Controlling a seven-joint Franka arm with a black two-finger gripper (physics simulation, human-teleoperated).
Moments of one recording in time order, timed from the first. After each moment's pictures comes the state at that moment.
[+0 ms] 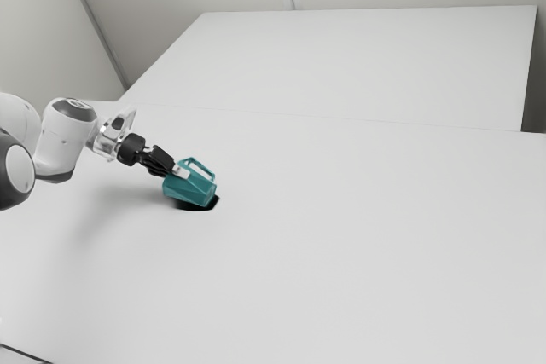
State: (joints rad) arm 0.41 0.53 0.07 -1.70 -0.92 1.63 1.05
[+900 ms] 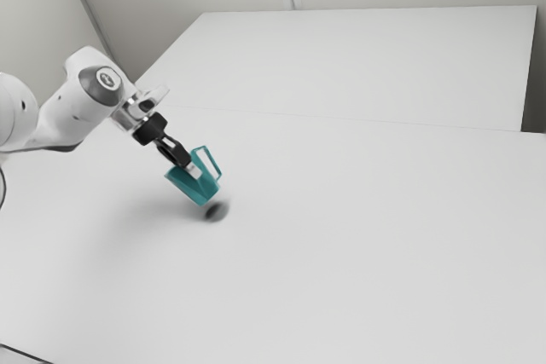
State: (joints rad) arm 0.18 0.21 0.07 -1.91 -0.58 1.88 0.98
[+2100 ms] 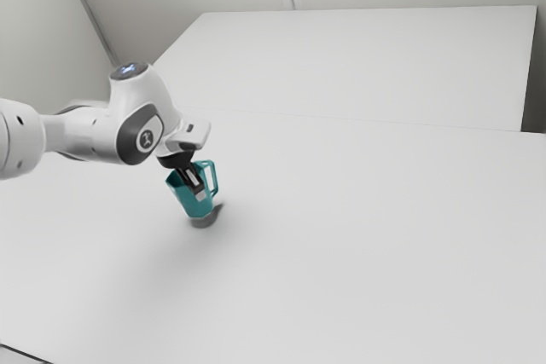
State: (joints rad) arm -0.08 0.00 0.09 -2.25 -0.01 2.34 0.63
